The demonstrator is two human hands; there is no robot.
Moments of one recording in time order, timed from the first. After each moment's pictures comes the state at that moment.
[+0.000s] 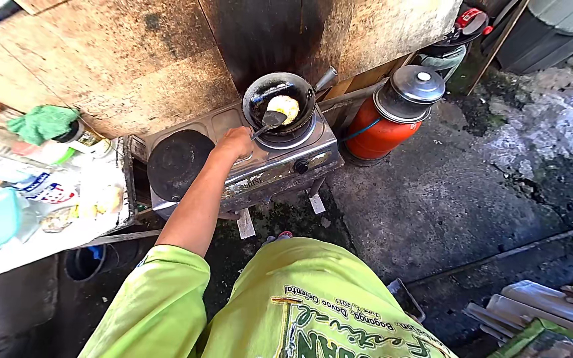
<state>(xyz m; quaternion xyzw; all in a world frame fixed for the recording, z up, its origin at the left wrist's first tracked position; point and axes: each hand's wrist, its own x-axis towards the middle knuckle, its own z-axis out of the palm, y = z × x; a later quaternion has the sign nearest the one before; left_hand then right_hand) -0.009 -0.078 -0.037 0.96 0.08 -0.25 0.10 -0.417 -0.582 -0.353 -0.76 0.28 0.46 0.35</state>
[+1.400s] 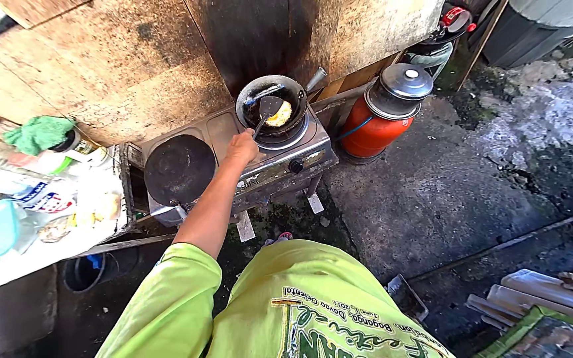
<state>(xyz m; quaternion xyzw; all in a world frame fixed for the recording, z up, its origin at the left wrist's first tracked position) -0.010 -0.103 -0.072 0.96 0.12 -0.18 0.16 -0.486 -0.604 -0.425 -0.85 0.17 0.32 0.39</state>
